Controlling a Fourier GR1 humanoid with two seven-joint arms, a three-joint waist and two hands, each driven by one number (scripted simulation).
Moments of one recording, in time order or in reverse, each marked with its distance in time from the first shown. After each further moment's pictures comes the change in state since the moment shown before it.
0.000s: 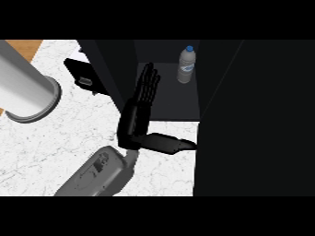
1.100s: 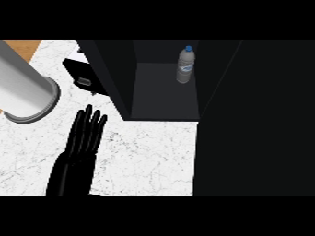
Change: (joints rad) left arm 0.497 0.289 -0.006 -0.521 -0.001 -0.038 -0.012; right arm -0.042 -0.093 0.487 -0.031 0.112 0.082 0.195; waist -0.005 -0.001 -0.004
